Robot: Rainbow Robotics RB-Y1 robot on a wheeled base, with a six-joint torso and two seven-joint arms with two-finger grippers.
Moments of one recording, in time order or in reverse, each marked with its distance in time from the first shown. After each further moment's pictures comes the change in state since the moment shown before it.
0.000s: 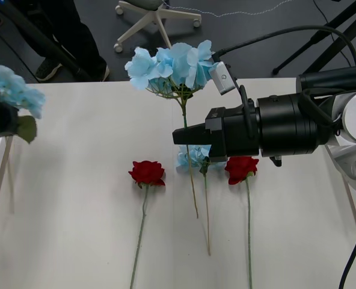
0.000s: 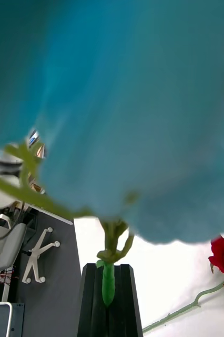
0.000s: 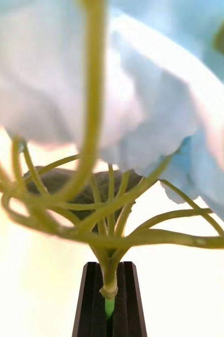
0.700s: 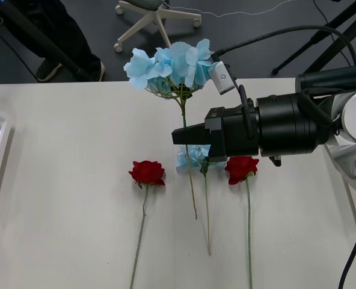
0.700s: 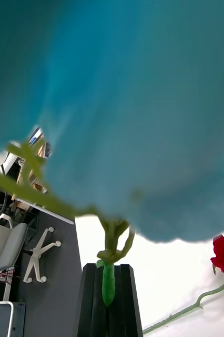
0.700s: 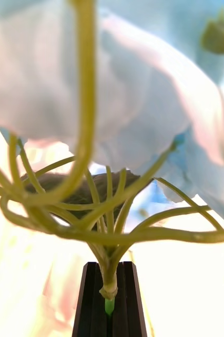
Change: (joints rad) right arm -0.003 0.001 0.002 0.003 -0.005 0.000 0.000; left arm -0.037 0.286 0.146 0.709 -0.079 -0.508 -0.454
